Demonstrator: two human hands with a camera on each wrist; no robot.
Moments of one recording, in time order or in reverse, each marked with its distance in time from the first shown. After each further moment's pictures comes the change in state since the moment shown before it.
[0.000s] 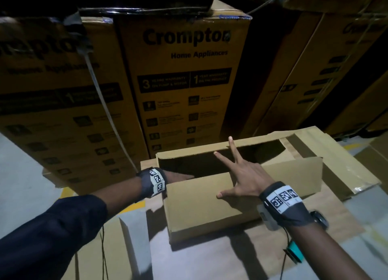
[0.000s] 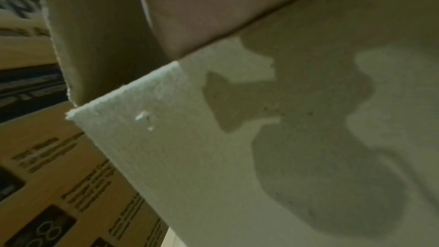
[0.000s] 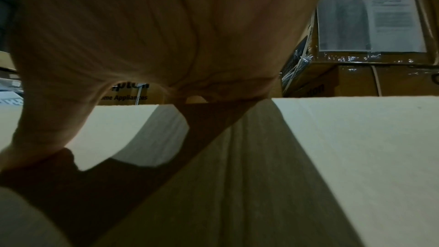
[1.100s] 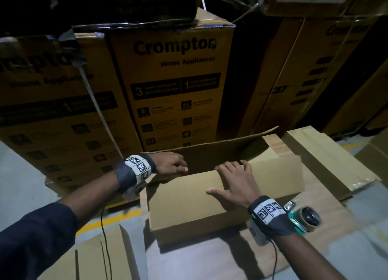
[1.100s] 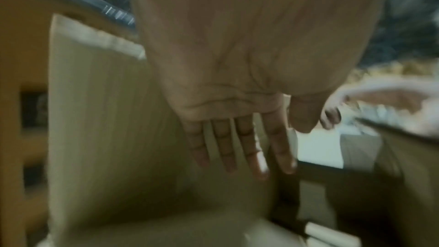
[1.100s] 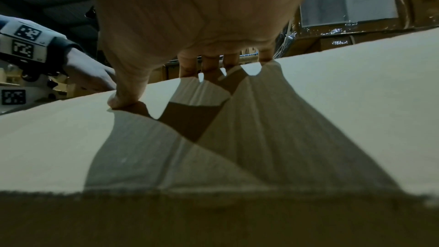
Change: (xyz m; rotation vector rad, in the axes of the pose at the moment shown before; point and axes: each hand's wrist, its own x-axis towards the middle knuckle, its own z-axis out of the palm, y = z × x) left_hand -0.060 0.066 -0.085 0.018 0.086 -0.046; right_hand -0.017 0.012 0.066 0.036 0.406 0.056
